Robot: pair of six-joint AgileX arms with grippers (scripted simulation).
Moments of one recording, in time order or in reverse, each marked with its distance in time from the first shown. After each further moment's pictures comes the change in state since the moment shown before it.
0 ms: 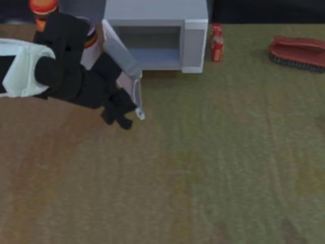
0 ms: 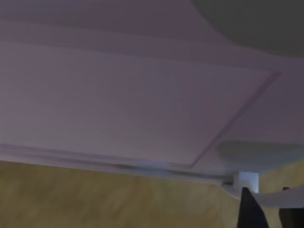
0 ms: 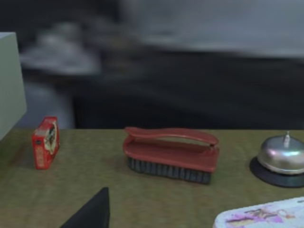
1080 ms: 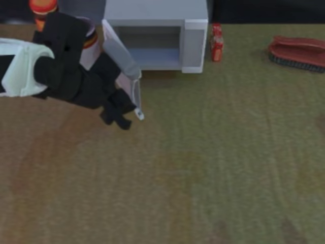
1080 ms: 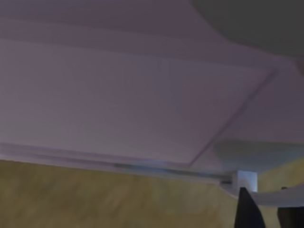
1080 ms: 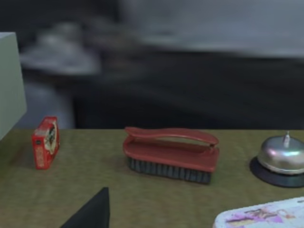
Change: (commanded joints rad) left arm 0.000 0.002 -0.004 -0.009 0.011 0.008; right arm 0.000 0.000 0.000 0.000 0.000 0.000
